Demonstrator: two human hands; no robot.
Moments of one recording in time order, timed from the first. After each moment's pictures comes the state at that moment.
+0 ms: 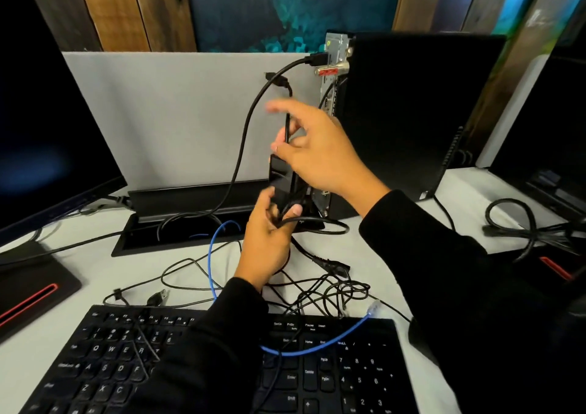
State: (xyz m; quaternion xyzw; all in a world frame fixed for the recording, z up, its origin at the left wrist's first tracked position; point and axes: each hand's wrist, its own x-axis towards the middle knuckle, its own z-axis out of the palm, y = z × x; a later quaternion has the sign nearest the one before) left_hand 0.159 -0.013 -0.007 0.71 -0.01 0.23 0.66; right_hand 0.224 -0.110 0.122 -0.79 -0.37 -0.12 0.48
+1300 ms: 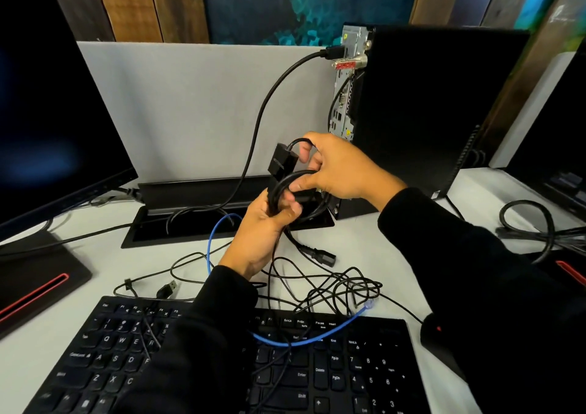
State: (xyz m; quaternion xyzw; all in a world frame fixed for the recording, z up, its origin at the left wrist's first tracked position) left_hand 0.171 0.023 -0.016 0.60 -0.03 0.12 0.79; right_hand 0.262 -0.125 0.093 -0.86 -0.38 0.03 0.35
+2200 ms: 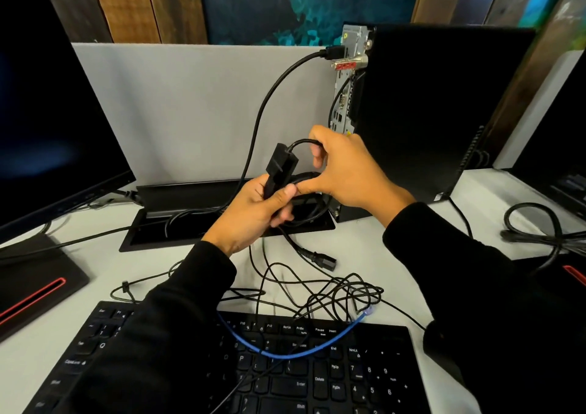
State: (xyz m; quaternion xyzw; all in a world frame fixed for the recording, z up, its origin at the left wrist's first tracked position) left_hand 0.182 0.050 0.015 0.71 -0.12 0.07 0.69; right_hand 0.252 -0.131 0.092 -0.85 -0.39 -0.13 0.33
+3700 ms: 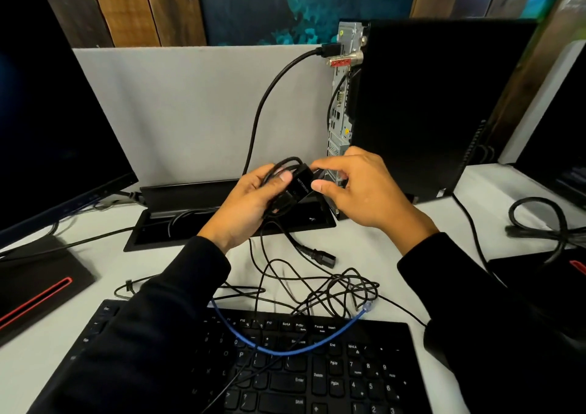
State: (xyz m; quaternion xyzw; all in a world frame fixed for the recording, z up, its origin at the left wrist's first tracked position) left_hand 0.178 0.043 0.033 0.68 -0.10 0.07 0.72; right_hand 0.234 -0.162 0.071 -0.88 -0.34 -0.15 0.30
